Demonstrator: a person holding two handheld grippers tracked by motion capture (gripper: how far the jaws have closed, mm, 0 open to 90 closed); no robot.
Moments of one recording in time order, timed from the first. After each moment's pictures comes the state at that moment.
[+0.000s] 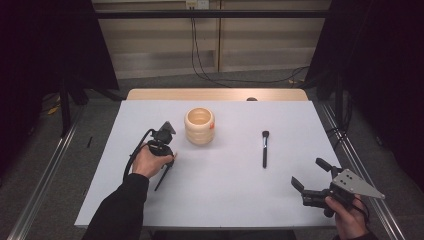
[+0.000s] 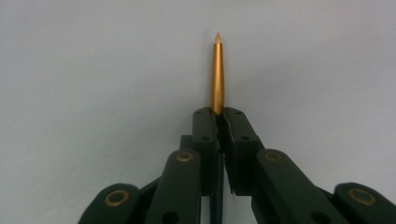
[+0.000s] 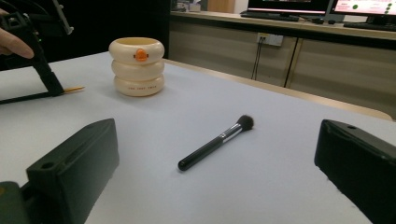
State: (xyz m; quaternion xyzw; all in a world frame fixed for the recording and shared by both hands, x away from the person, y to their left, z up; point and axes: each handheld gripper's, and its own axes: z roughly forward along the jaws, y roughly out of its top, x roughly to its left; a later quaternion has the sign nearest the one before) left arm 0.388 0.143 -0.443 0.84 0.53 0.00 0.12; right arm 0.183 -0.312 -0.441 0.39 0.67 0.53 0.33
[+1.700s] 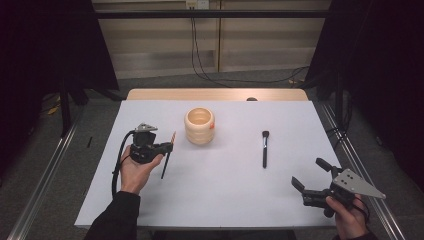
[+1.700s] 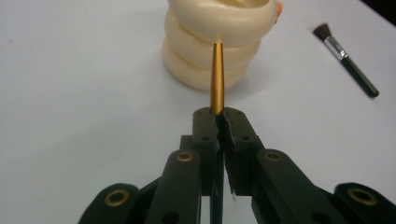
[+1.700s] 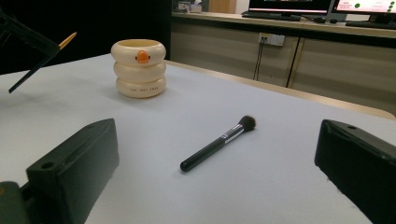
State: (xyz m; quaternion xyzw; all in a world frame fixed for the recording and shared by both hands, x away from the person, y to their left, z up) left arm 0.338 0.177 -0.402 0.78 0.46 0.11 0.41; right arm 0.183 -0.312 -0.441 0.40 0.66 0.54 0.34
